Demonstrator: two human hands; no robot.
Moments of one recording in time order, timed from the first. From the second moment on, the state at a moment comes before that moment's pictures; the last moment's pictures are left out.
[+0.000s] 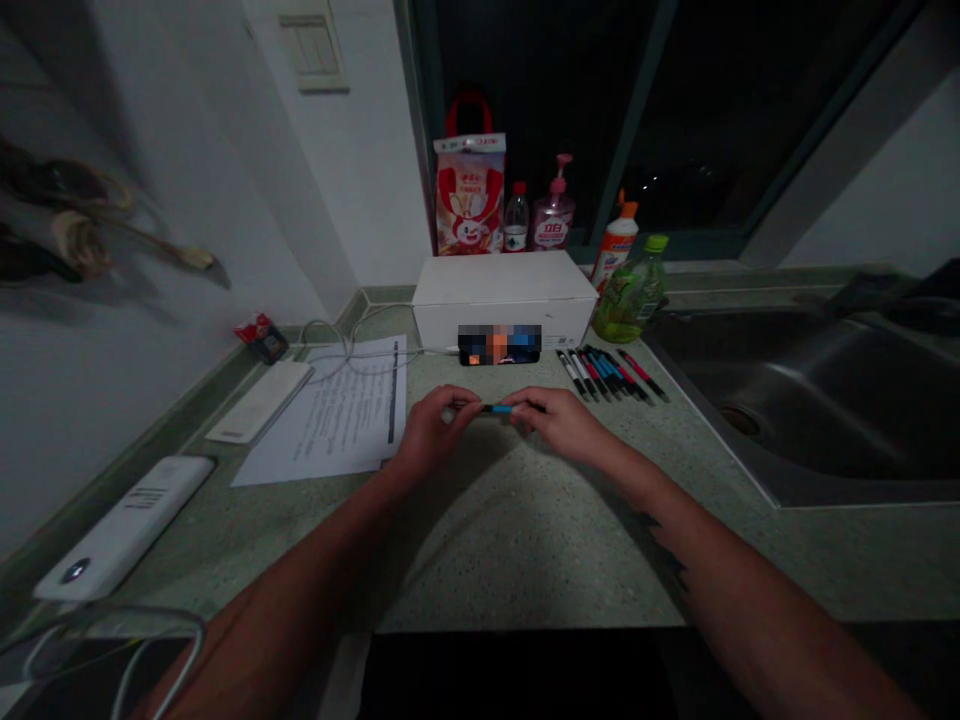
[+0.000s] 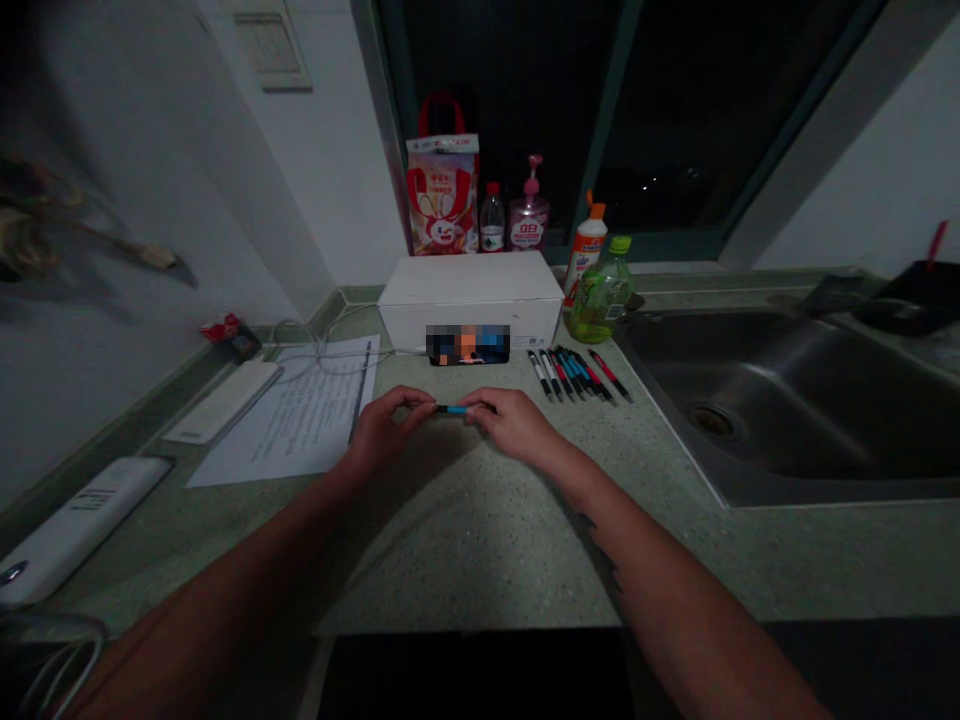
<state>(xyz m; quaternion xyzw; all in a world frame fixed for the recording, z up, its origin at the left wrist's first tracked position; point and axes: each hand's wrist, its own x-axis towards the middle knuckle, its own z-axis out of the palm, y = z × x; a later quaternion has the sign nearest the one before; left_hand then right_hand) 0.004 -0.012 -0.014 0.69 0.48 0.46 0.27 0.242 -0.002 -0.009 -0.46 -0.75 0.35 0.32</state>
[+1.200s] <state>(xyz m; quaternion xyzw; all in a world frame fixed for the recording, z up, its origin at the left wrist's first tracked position) 0.024 -0.040 -0.005 0.73 0.39 0.29 0.48 0.231 0.001 -0.019 -0.41 -0.54 0.58 0.45</state>
